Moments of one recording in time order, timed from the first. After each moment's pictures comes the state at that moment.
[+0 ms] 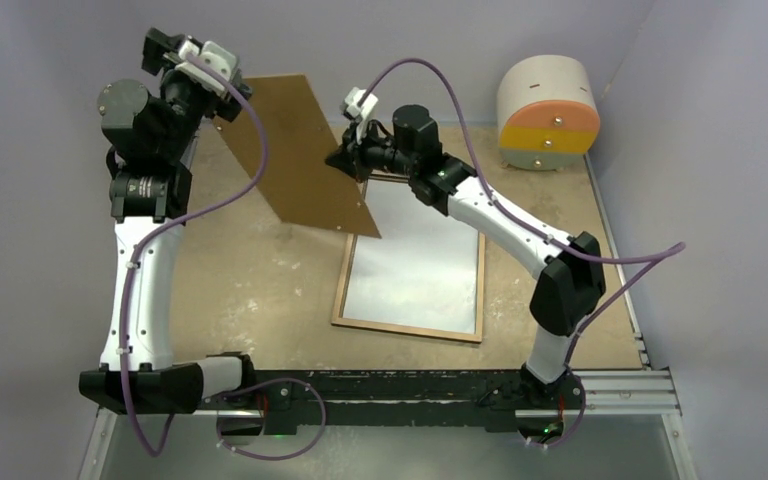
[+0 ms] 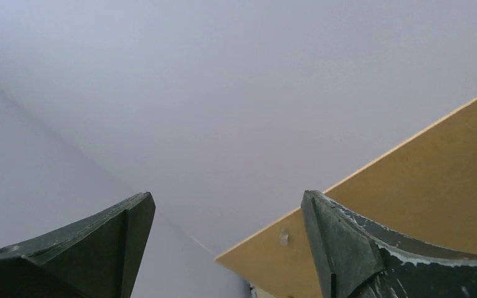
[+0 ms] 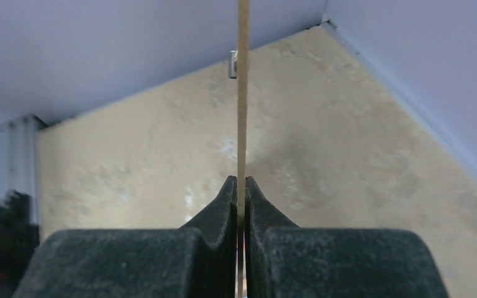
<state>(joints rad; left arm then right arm) 0.01 1.24 1.58 -0.15 0.32 0.60 0.72 1.78 1.65 -0.04 -0.44 -0.06</state>
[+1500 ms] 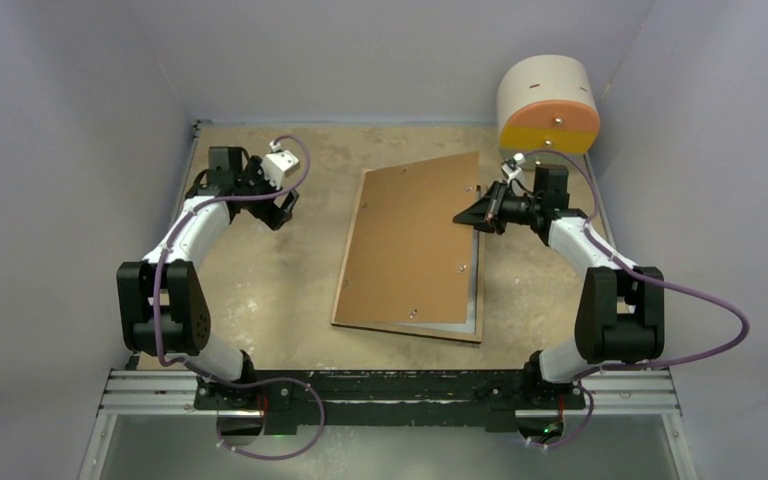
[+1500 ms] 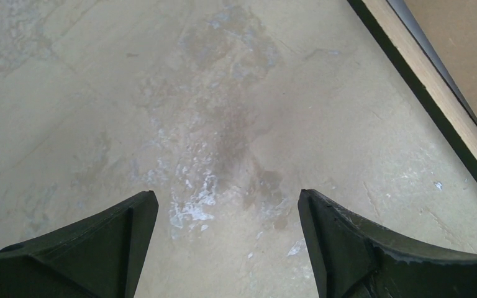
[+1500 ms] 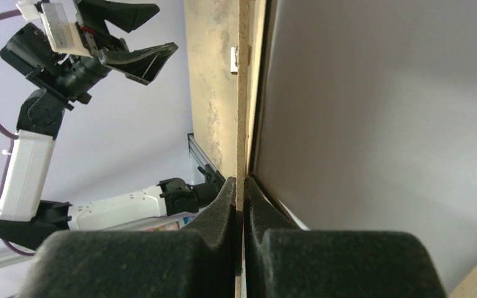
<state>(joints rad) 0.03 1.55 1.14 -0.43 0.42 0.64 0.01 1.50 0.94 -0.15 -0.99 0.74</state>
